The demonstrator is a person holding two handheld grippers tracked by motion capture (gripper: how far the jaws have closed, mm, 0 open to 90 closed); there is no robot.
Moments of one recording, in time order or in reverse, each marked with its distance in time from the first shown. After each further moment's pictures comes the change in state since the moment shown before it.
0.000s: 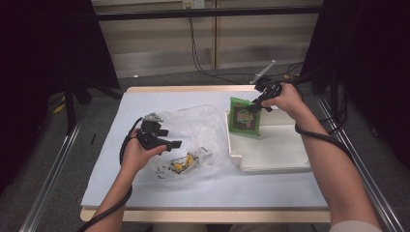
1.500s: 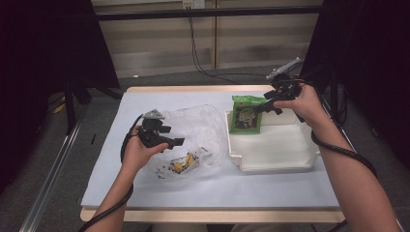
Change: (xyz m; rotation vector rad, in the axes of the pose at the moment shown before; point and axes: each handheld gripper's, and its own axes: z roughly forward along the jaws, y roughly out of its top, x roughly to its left) left arm -0.009 0.012 -0.006 -0.036 -0.017 0.029; right arm 0.020 -0.023 -0.050 -0.173 -0.039 0.103
